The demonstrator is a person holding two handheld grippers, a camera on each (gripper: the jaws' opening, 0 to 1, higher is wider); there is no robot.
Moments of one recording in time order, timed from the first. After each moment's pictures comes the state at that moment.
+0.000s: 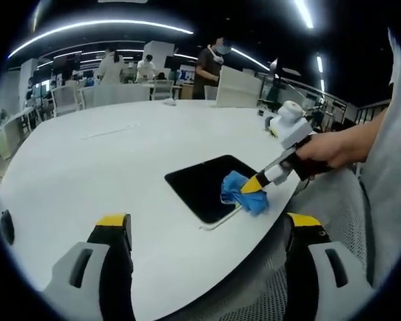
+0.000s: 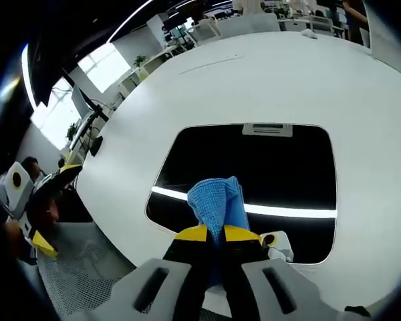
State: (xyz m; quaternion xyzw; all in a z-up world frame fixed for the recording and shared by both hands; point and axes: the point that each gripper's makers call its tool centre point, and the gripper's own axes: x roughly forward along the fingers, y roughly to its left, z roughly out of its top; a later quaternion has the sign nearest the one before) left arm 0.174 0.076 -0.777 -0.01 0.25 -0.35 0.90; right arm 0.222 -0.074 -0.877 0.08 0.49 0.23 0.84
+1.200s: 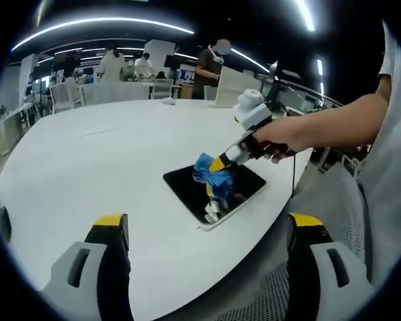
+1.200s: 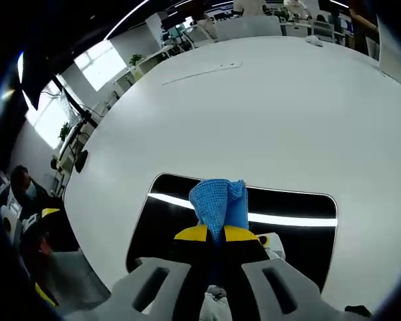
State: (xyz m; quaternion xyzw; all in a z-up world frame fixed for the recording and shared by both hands) left arm 0.176 0.079 -0.779 -0.01 0.25 -0.35 0.90; right arm 0.313 -0.070 -0.880 0.05 0.49 0.21 0.85
